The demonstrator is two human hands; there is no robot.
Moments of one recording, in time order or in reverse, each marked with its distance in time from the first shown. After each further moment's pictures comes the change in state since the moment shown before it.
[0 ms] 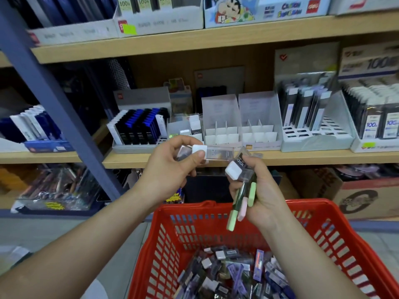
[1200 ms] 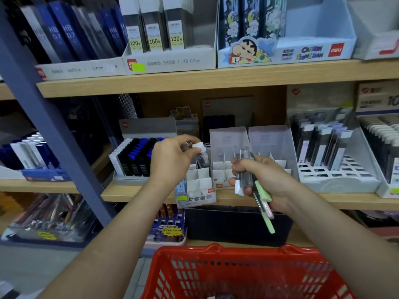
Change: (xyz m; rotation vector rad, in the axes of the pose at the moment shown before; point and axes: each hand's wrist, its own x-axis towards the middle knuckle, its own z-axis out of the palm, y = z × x) left_hand 0.118 -0.010 -0.018 0.569 0.386 0.228; right_hand 0.055 -0.067 0.055 -0.794 -0.096 -0.098
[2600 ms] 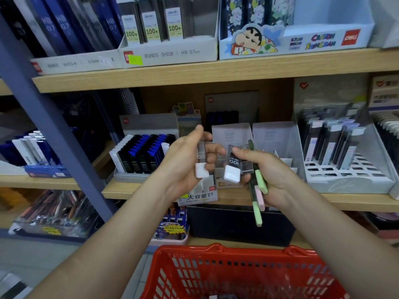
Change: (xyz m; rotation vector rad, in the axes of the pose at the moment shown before) left_hand -0.012 0.038 -0.002 -1.128 -0.415 -0.538; right_hand 0.020 0.003 0.000 0.253 -0.069 0.035
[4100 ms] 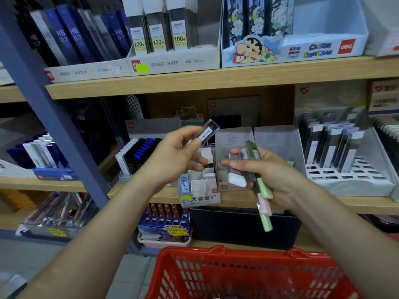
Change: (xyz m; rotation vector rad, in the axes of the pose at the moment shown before) left_hand -0.015 0.023 -0.021 0.704 0.002 0.313; right_hand -0.012 -0.009 0.004 -0.219 -0.091 -0.081
